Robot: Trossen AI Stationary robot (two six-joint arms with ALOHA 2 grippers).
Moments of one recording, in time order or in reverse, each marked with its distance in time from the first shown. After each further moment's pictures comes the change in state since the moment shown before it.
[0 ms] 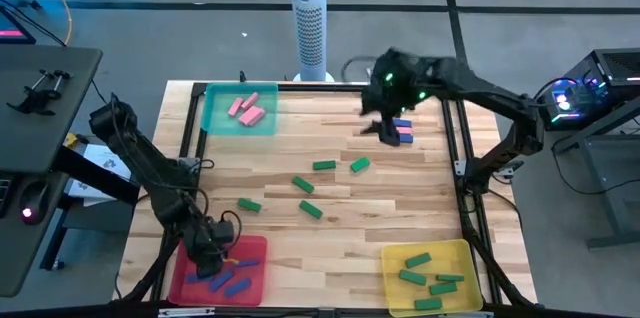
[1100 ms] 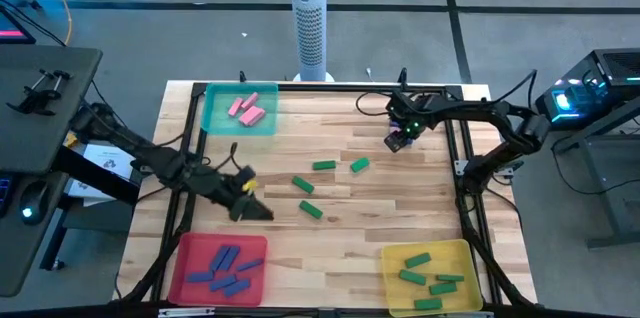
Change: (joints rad) left arm 0.455 -0.281 0.003 0.469 -0.209 0.080; right arm -0.351 -0.023 -1.026 0.512 0.294 0.530
